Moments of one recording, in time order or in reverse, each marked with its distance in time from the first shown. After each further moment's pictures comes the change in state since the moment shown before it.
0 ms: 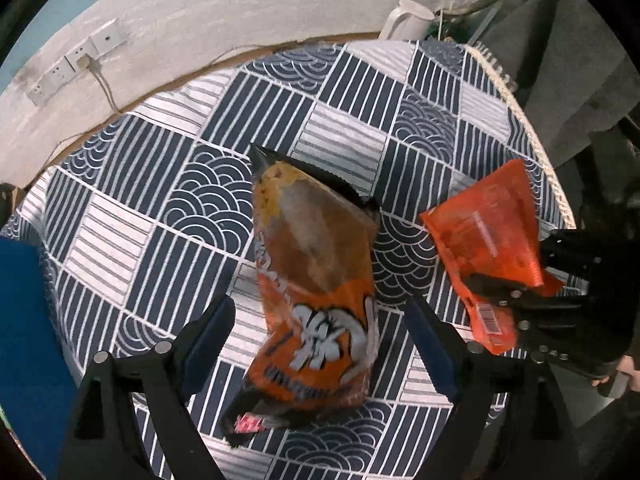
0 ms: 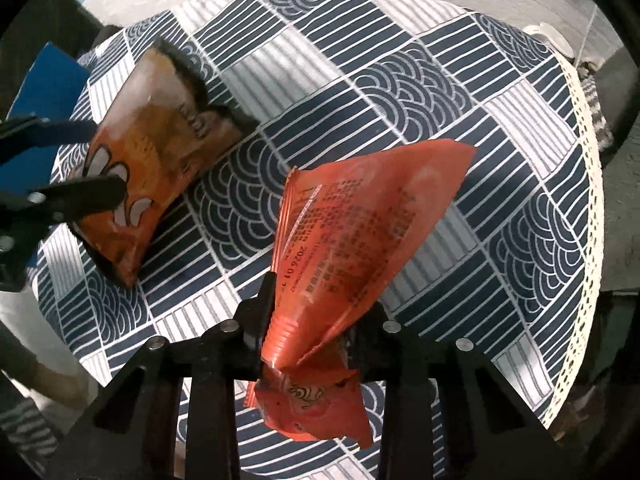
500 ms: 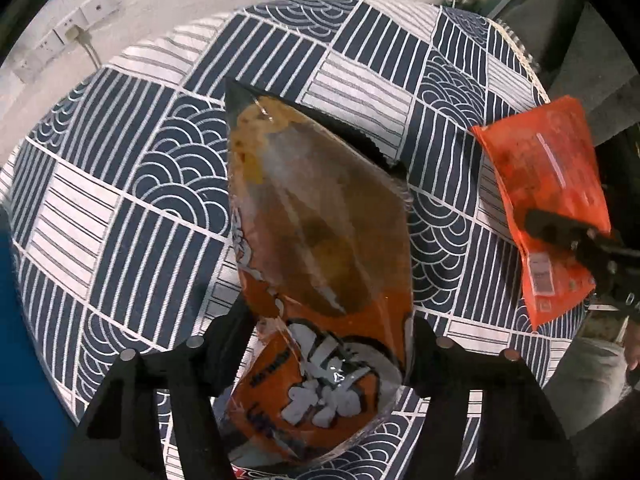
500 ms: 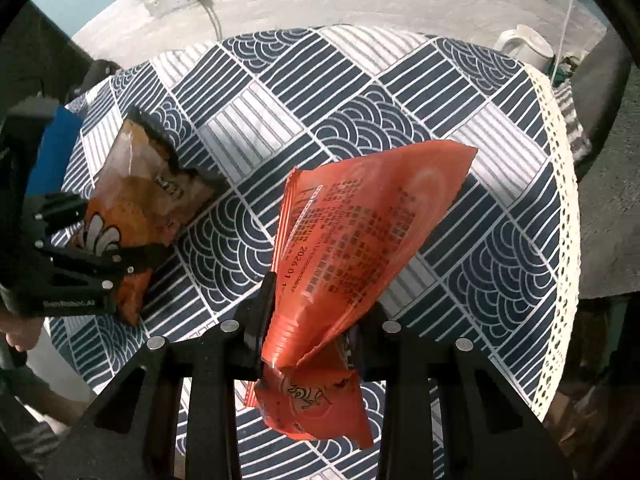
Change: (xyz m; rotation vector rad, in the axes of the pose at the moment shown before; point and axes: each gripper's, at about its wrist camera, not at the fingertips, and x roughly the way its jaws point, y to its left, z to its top) left arm 0.037 0.012 -0.008 -0.015 0.068 -0.015; right arm -0.039 -0.028 0.003 0.061 -0.080 0.000
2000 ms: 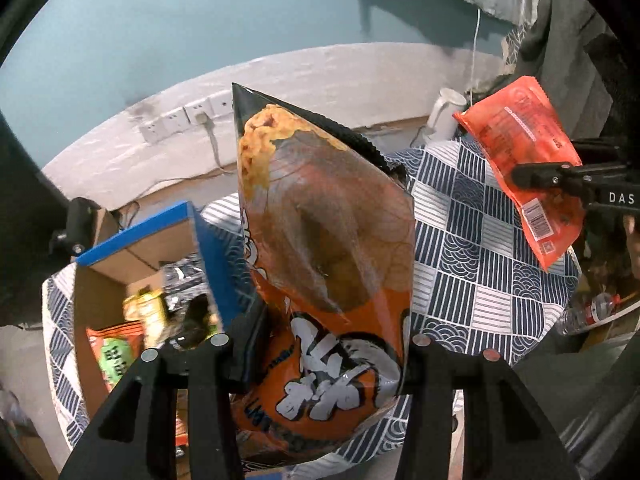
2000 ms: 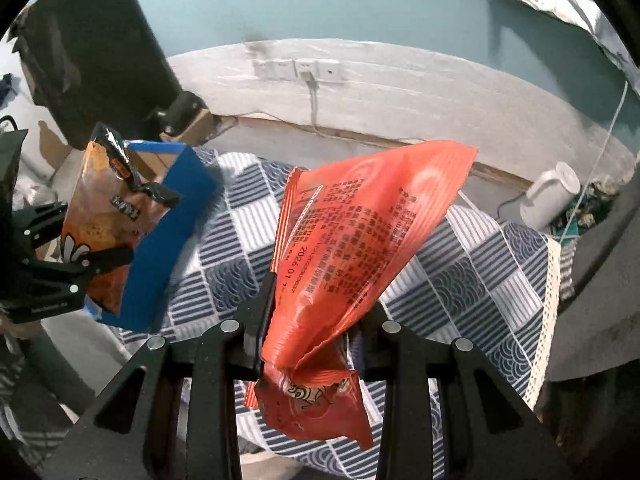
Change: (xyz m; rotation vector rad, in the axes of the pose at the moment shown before) left arm -0.219 0.096 -0.112 -0.012 -0.392 0.183; right arm -0.126 0.162 0.037 -0.233 -0.250 0.081
